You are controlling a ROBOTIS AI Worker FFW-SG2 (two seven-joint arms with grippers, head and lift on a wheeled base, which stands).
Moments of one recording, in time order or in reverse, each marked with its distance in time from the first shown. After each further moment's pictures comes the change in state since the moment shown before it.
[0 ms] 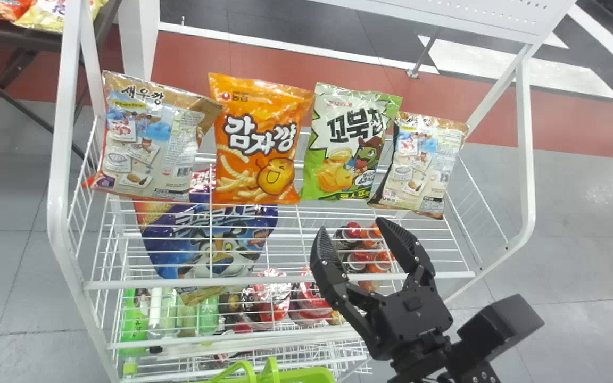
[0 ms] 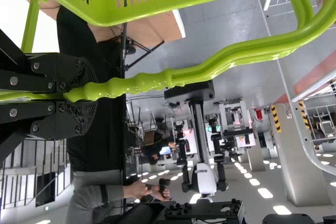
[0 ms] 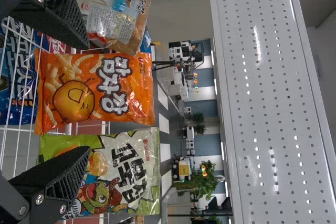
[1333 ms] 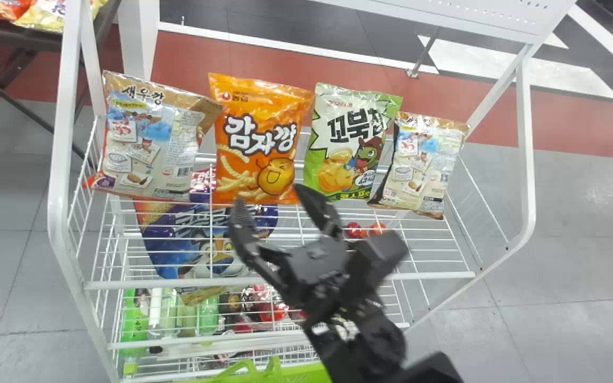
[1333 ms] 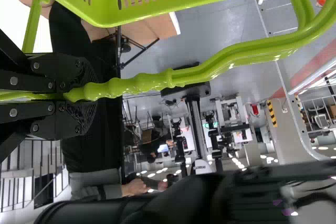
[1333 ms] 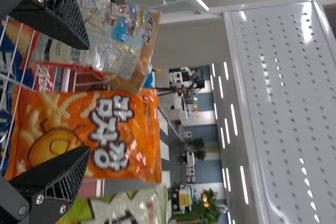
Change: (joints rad) left arm 0.018 -0.004 -0.009 -0.008 -0.026 -0.034 -0.022; right arm -0.418 0.031 0.245 0.298 0.066 0.114 -0.001
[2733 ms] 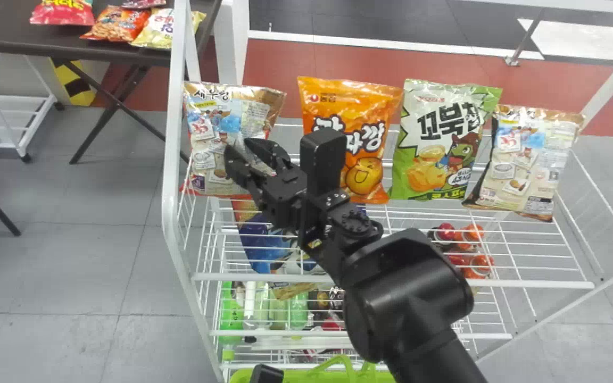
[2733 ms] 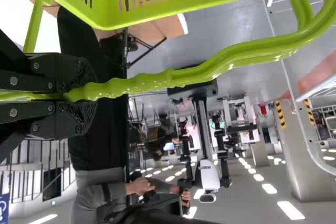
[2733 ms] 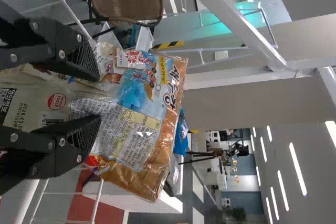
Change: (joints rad) left arm -0.070 0.000 -0.006 0.087 0.002 0.015 -0.021; right arm -0.459 0.135 0.147 0.362 0.023 0.238 0.134
